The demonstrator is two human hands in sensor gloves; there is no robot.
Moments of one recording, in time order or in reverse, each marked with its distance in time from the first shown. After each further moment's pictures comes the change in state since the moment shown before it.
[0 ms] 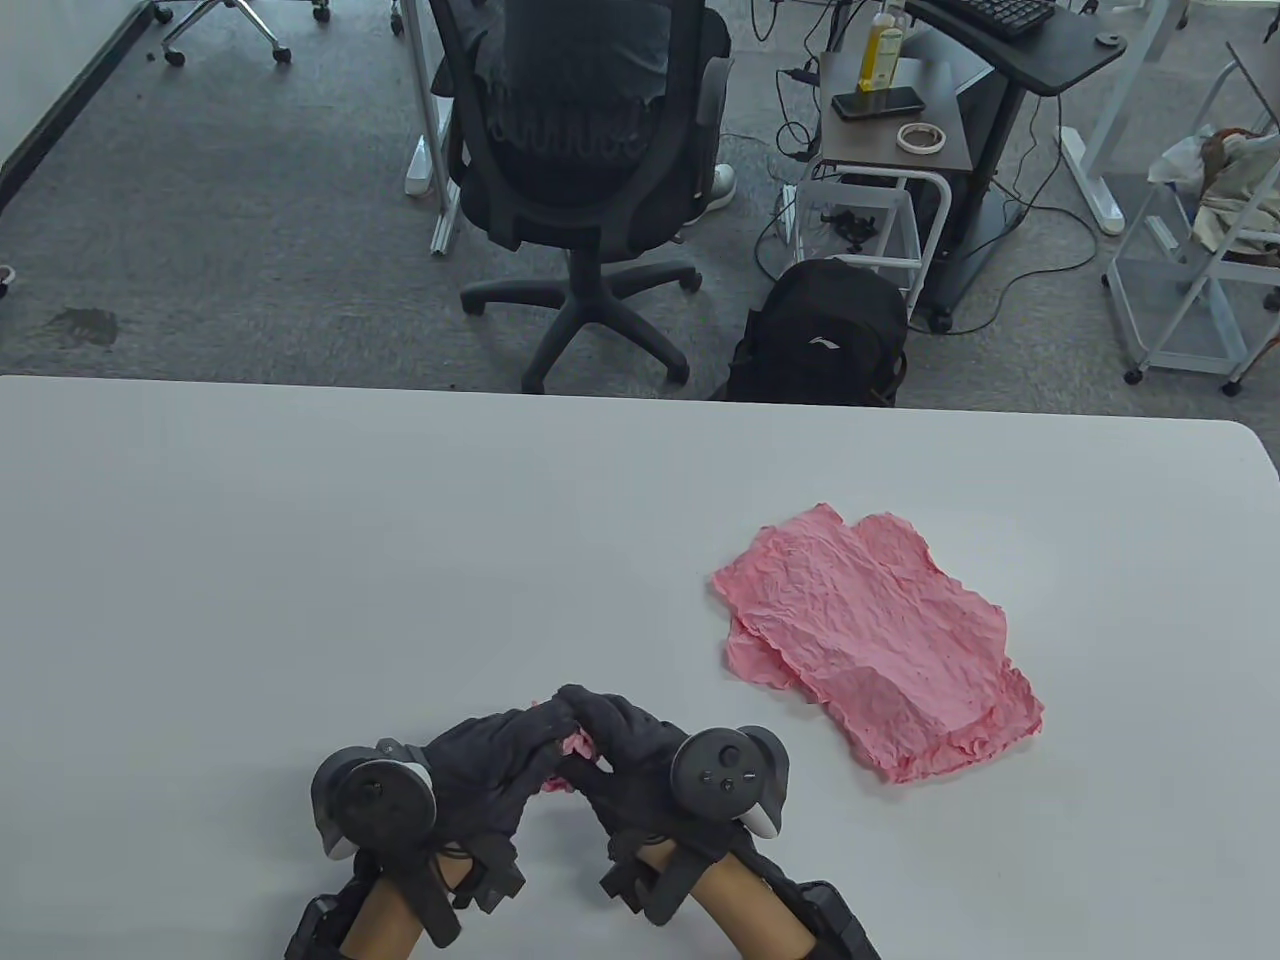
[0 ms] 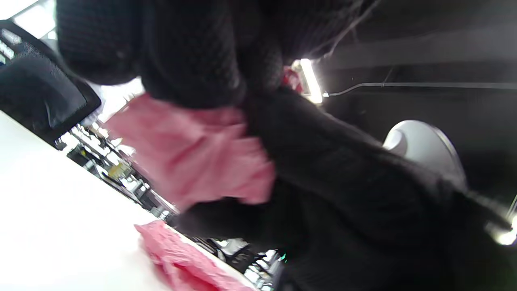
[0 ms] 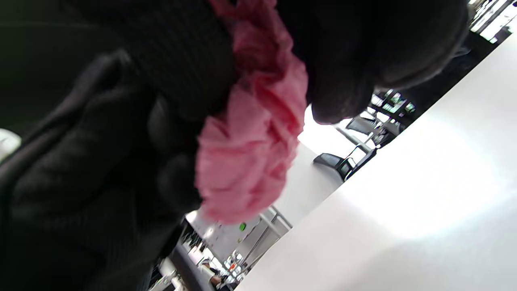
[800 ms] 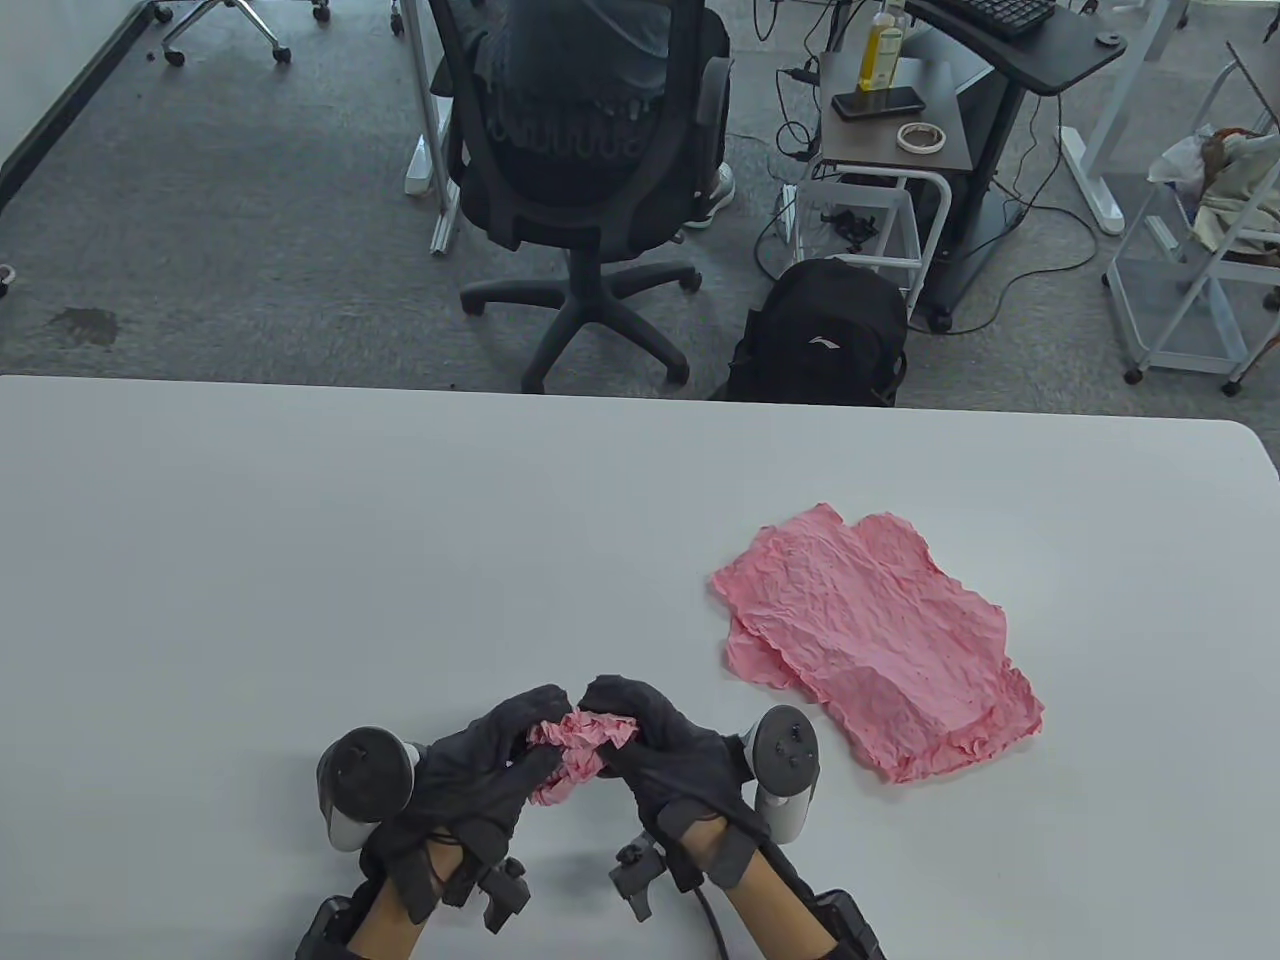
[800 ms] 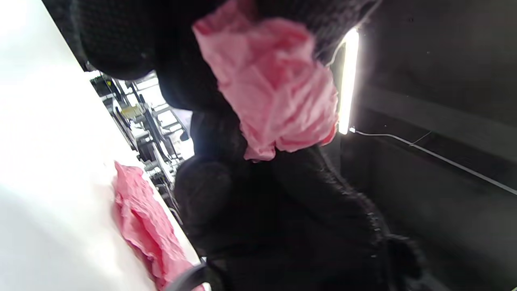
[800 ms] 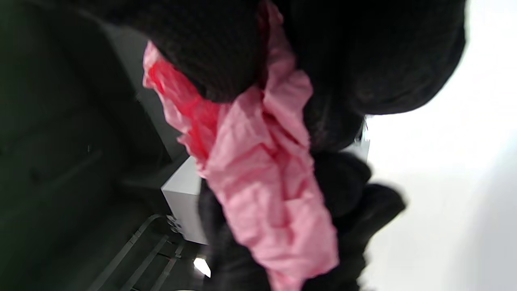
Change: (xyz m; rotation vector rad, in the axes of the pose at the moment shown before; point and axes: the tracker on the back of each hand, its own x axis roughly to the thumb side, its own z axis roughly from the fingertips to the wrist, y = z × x) left_hand -0.024 -0.011 0.001 -0.044 0.155 0.484; right_hand -0.028 -0.005 0.009 -0.028 0.190 -0.733
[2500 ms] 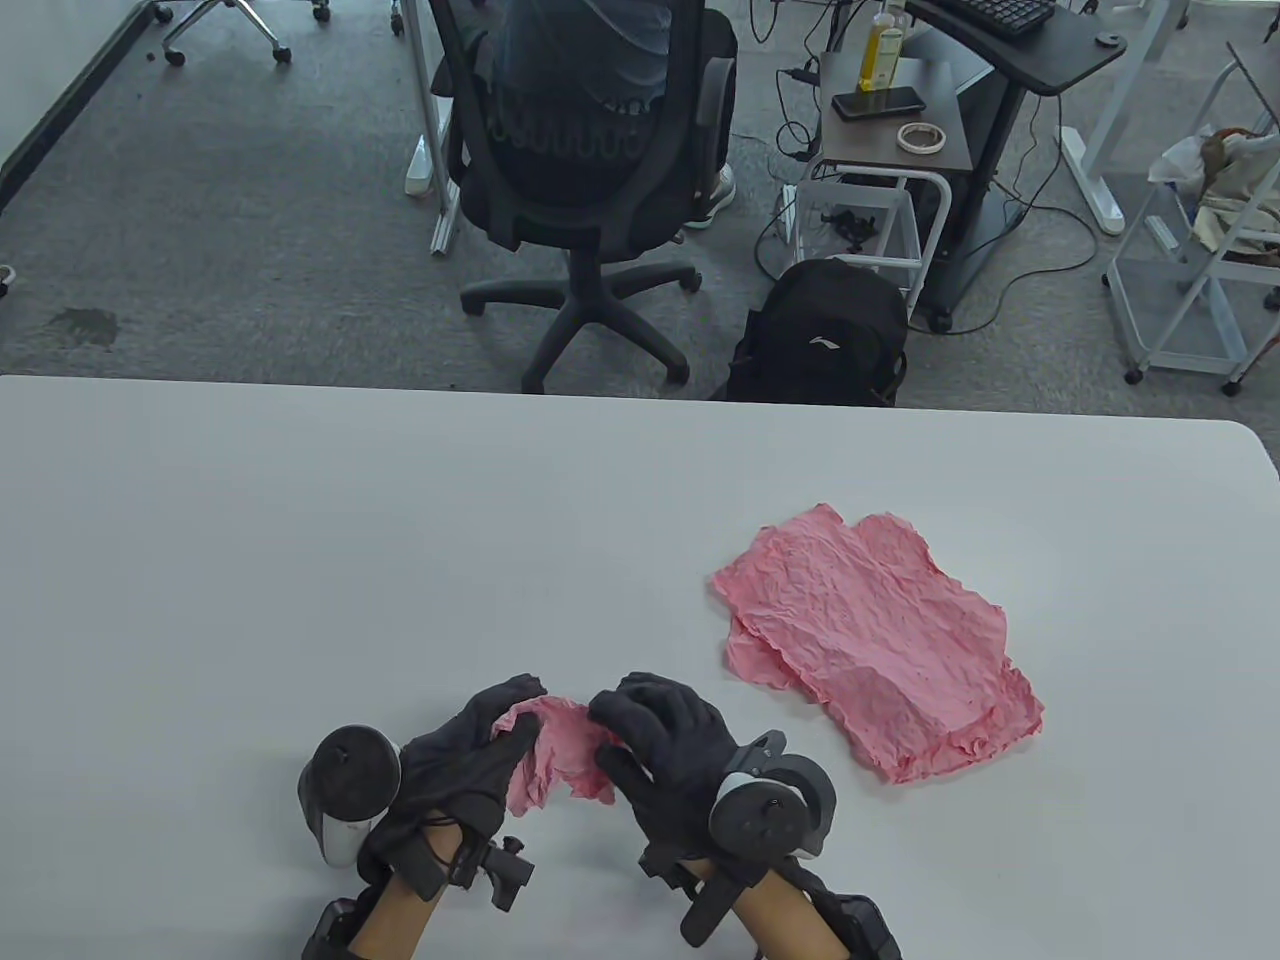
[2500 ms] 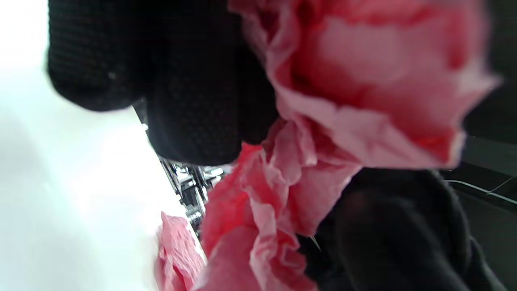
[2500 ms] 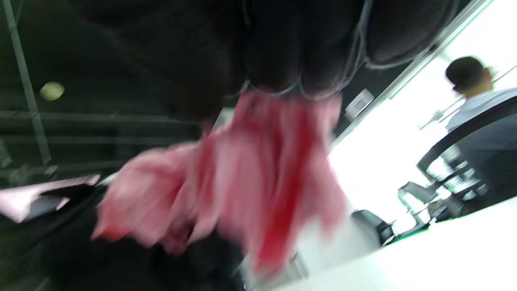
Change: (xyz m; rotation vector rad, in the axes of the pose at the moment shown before) left_hand -0.011 0.007 0.007 0.159 0.166 -0.011; right_hand 0.045 0.024 0.018 0.134 -0.496 0.957
